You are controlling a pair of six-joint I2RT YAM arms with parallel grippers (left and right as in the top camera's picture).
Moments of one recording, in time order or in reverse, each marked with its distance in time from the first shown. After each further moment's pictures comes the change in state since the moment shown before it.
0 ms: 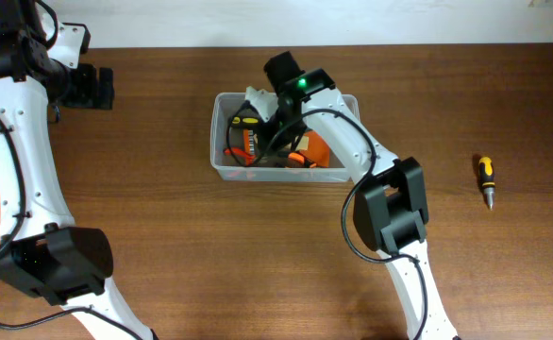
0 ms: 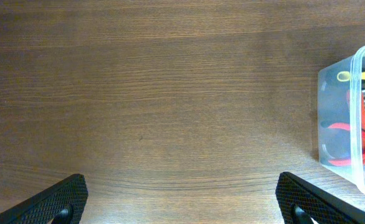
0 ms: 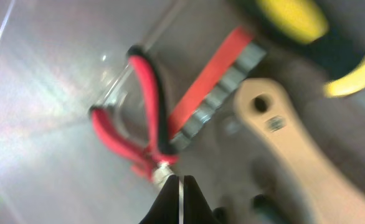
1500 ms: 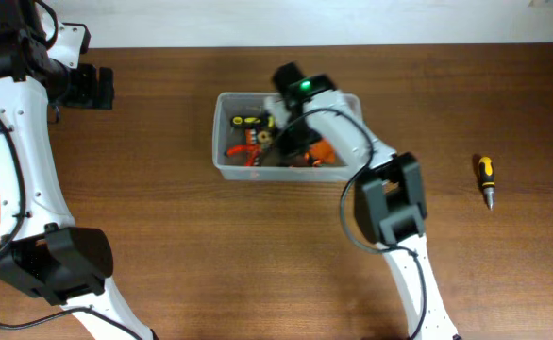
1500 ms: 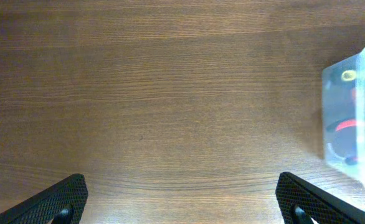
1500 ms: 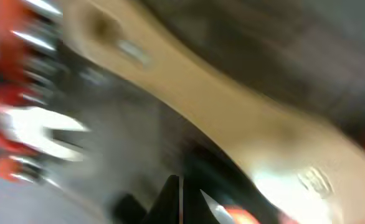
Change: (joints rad) left arm 0.000 0.000 0.000 0.000 0.000 0.000; right arm -0.072 0.064 -0.006 -0.086 0.216 0.129
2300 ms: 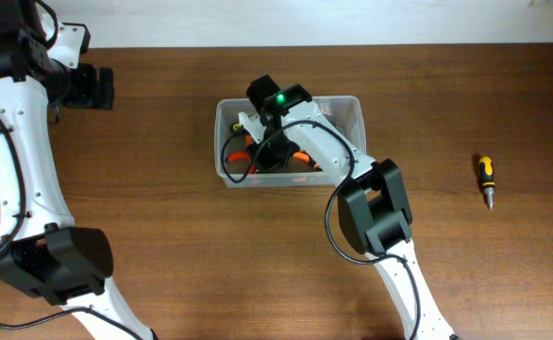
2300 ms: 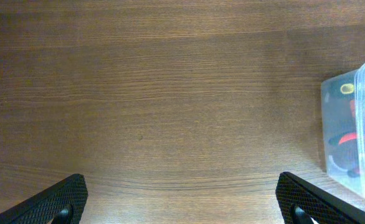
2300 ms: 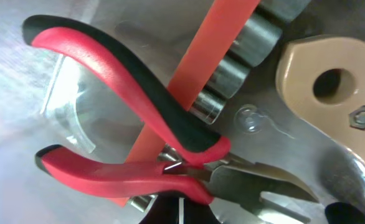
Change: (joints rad) left arm 0.000 0.000 0.000 0.000 0.000 0.000; right arm 0.135 0.000 0.000 0.008 -0.080 -0.062
